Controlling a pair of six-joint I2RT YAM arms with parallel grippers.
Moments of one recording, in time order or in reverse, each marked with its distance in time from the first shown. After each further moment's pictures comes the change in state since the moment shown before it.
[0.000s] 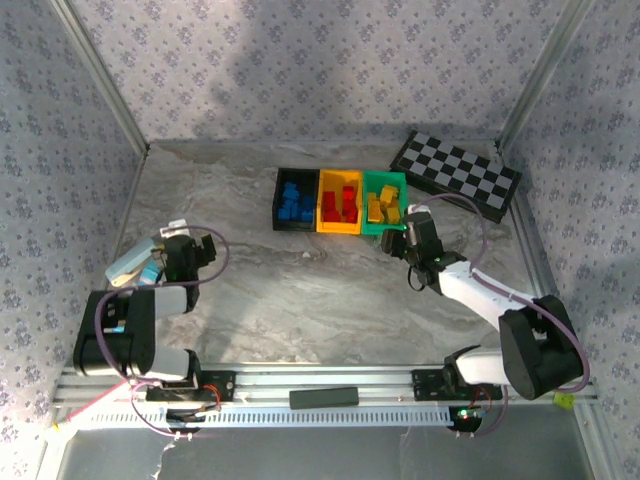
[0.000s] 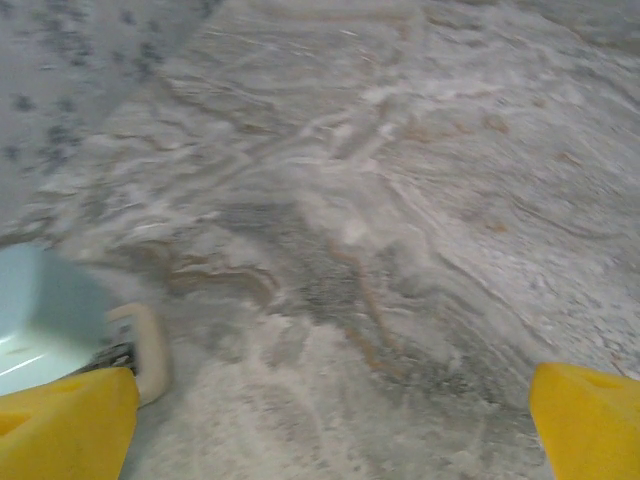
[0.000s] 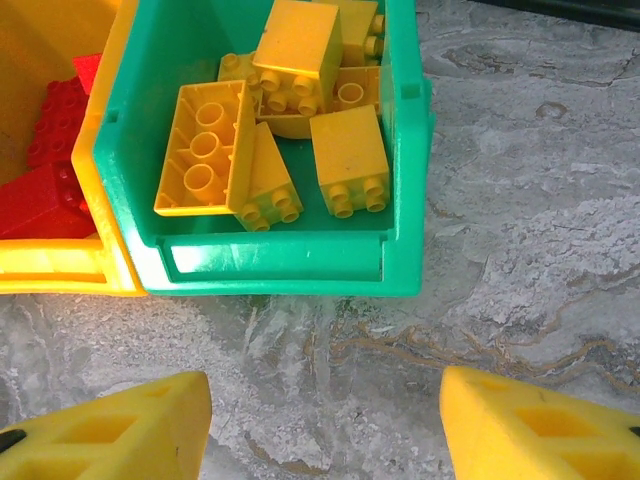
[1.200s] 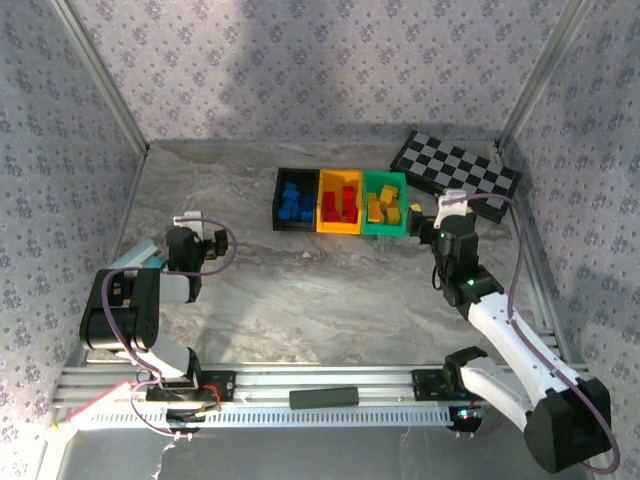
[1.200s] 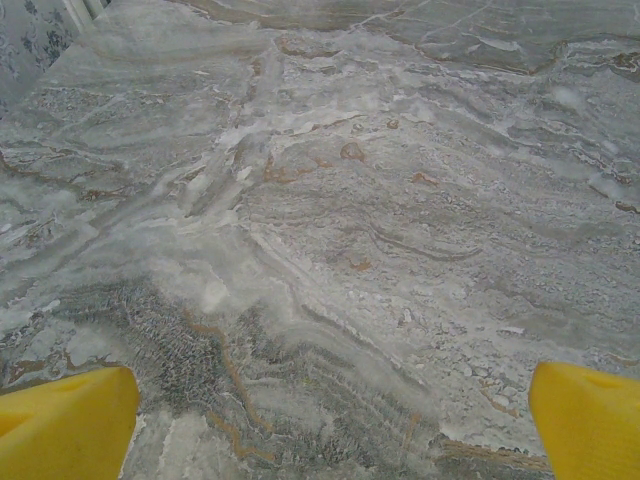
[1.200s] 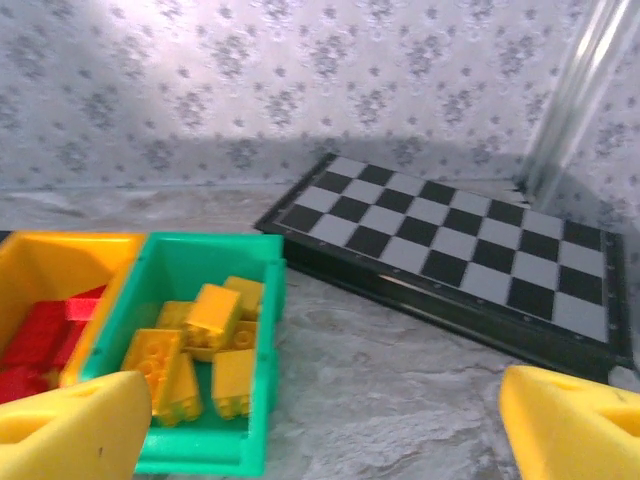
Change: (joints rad) left arm 0.001 0.096 0.066 0.079 0.189 0.080; right arm -0.087 -0.366 -0.048 0.097 0.204 -0.318
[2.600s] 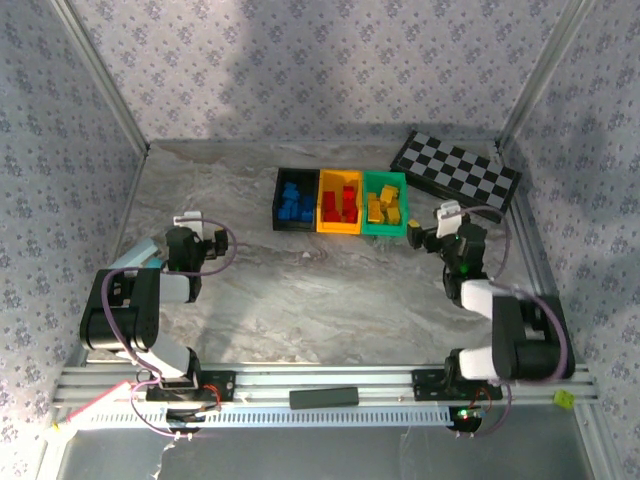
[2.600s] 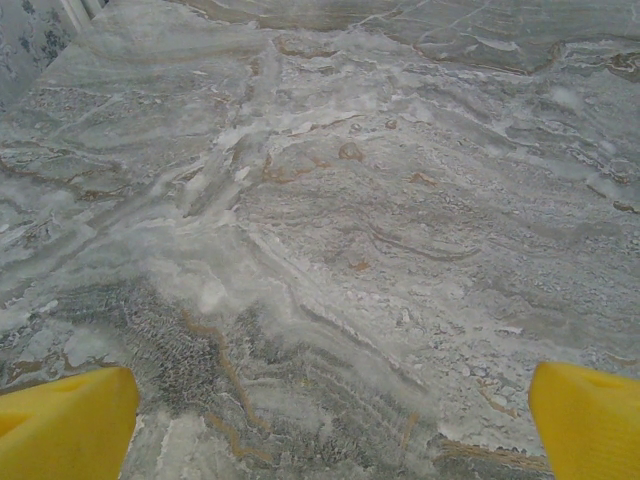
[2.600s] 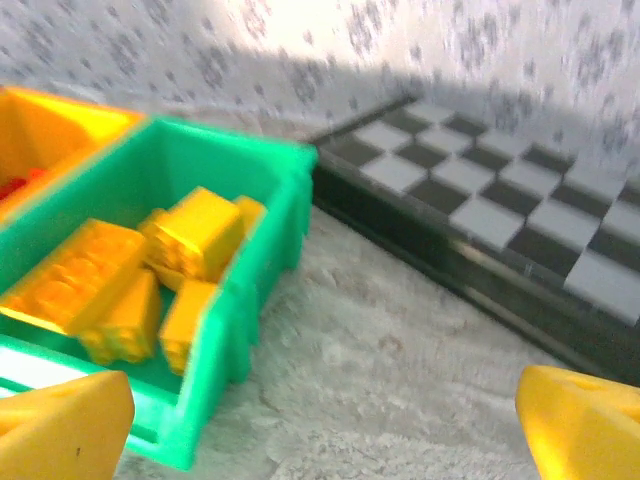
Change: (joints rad) left arm 0.000 0.000 0.000 0.000 0.004 0.000; right arm -0.296 0.333 -0.204 0.594 -0.558 -0.237
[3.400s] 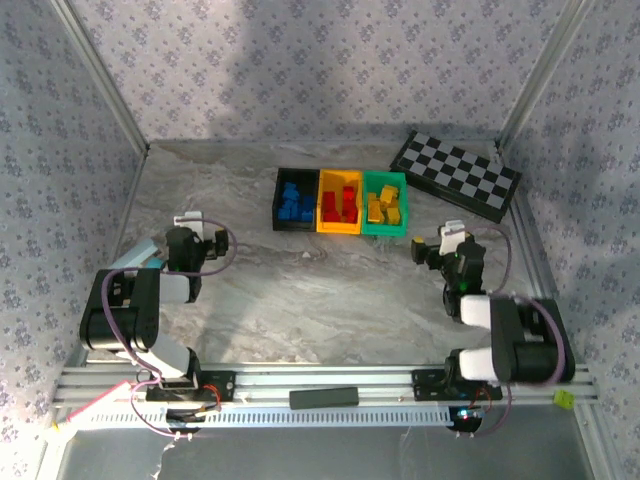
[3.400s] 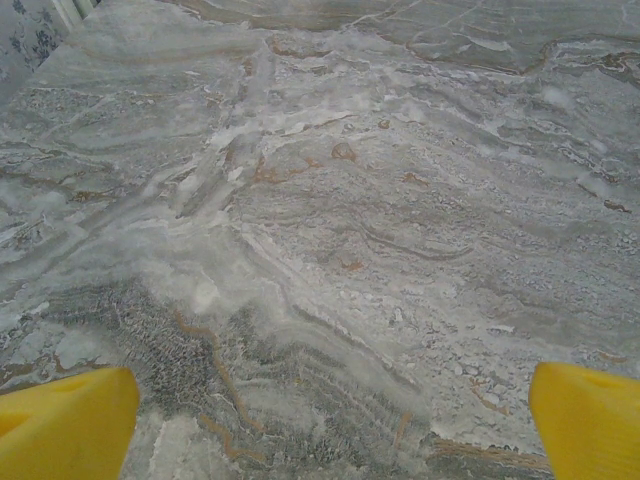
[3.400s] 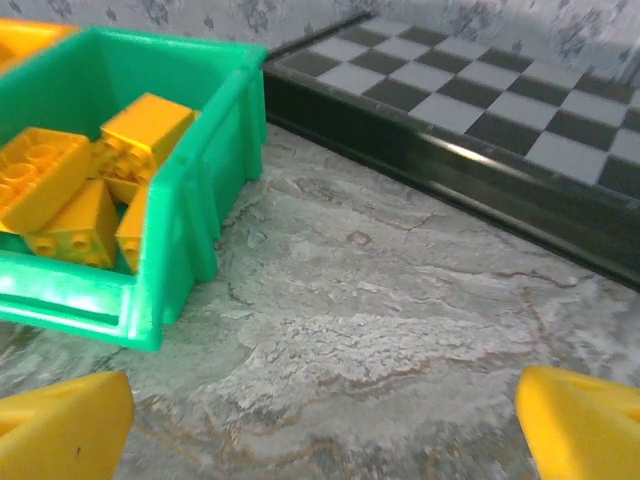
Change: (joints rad) left arm 0.000 0.000 0.000 0.000 0.011 0.000; right arm -0.016 0.156 -0.130 0.151 0.092 0.062
